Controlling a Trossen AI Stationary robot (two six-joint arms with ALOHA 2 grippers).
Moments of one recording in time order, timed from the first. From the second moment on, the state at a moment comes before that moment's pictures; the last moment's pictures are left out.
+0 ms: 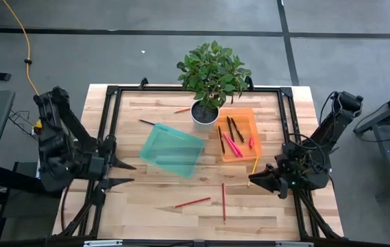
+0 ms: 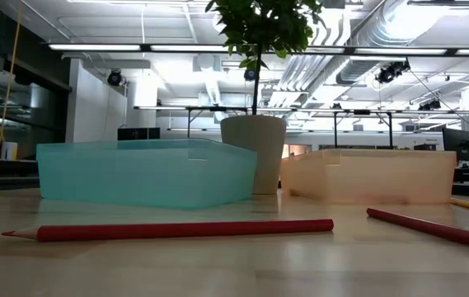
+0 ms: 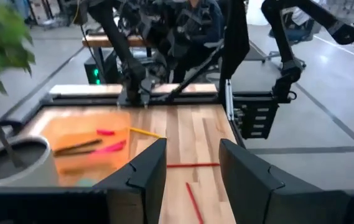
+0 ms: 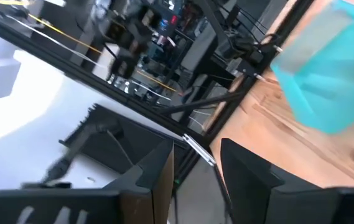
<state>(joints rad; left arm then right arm) -0.95 1.03 1.17 -0.58 -1.00 -0.38 1.00 1.02 0.53 0.51 1.01 1.02</state>
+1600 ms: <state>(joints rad) -0.94 1.24 1.13 -0.59 -0.98 -0.69 0.74 1.70 1.48 -0.84 0.48 1.72</state>
